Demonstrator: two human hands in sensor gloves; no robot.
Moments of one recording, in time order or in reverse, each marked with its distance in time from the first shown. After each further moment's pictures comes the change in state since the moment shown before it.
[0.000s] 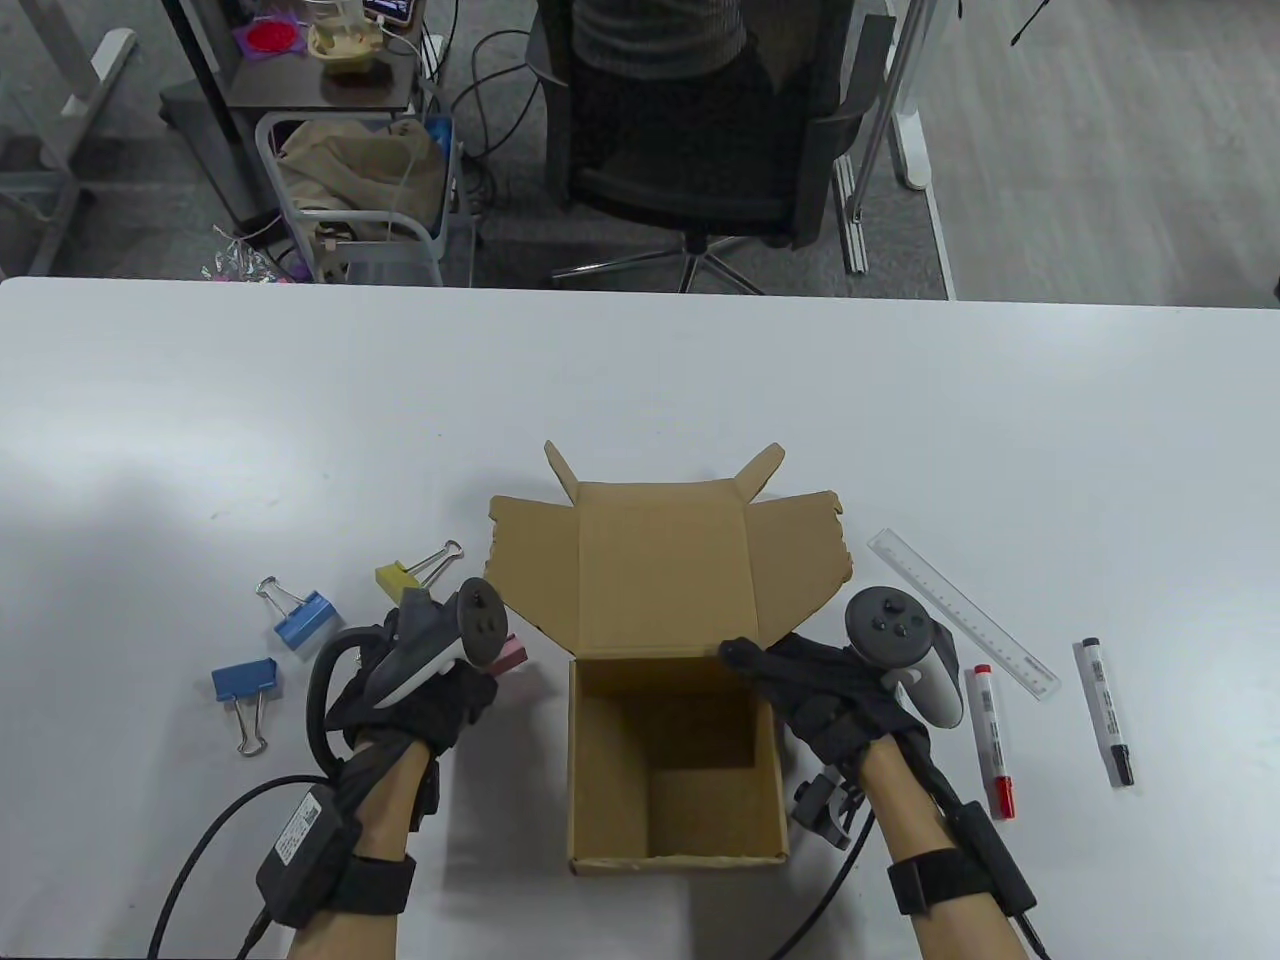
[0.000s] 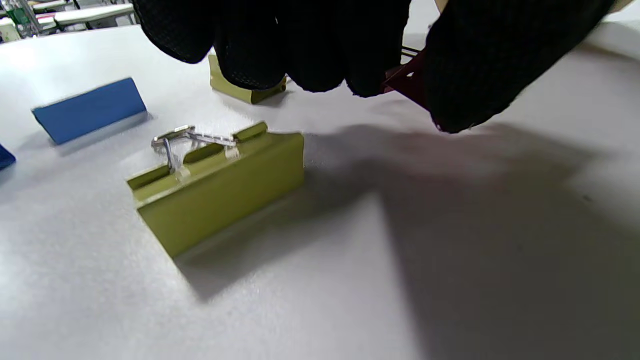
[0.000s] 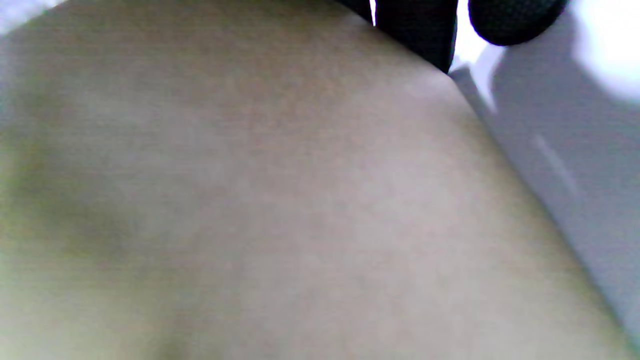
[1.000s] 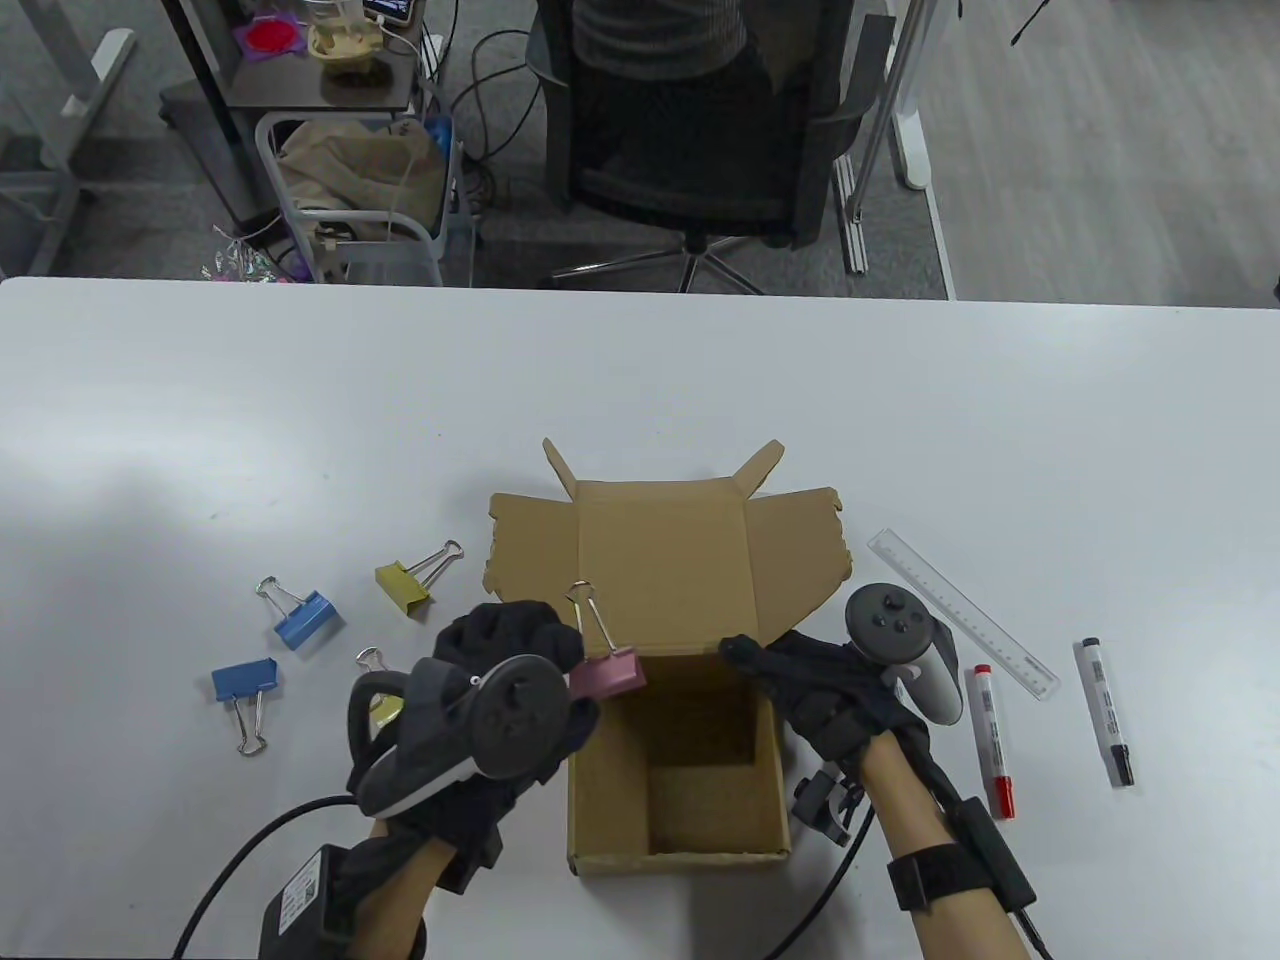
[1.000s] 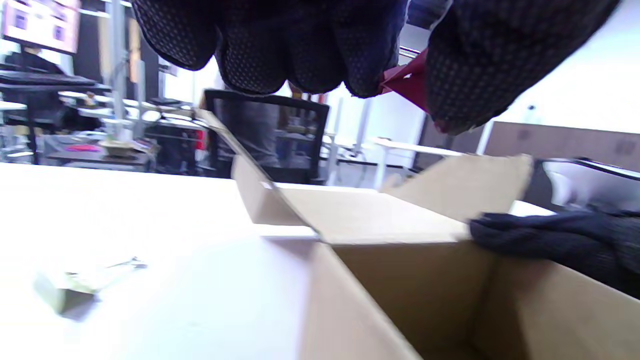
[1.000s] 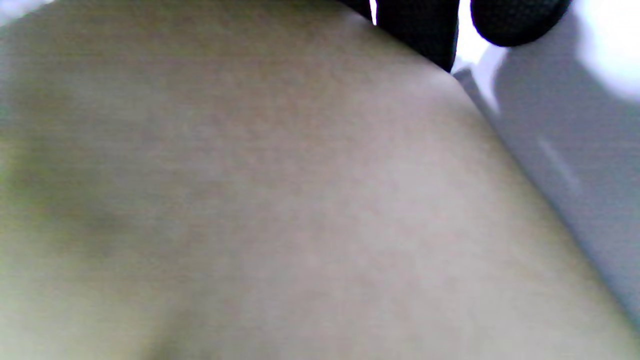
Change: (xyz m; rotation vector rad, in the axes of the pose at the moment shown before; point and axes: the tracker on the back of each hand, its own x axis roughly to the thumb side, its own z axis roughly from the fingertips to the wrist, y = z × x) left_hand 0.036 0.085 0.133 0.418 -0.342 0.153; right_hand 0.001 -0.001 -0.002 0.004 0.000 -0.011
